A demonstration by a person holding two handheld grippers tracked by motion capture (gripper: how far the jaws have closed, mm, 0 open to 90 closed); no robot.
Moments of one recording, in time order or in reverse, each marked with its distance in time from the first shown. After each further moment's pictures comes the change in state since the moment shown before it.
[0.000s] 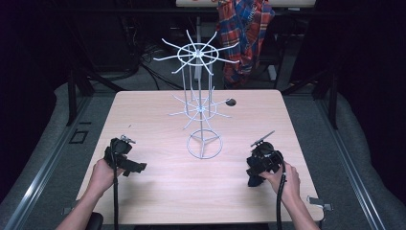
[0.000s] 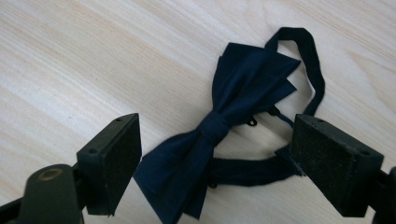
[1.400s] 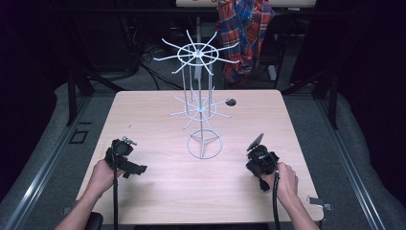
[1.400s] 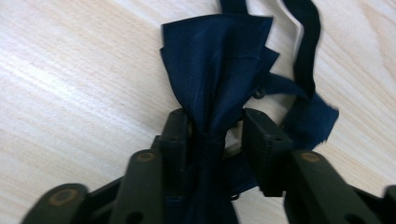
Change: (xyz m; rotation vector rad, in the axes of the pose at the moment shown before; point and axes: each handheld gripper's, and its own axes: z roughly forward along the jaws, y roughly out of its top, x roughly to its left) left arm -0.003 -0.001 0.001 0.034 -0.015 0.026; right arm 0.000 0.006 0.027 0.221 -0.143 -0.063
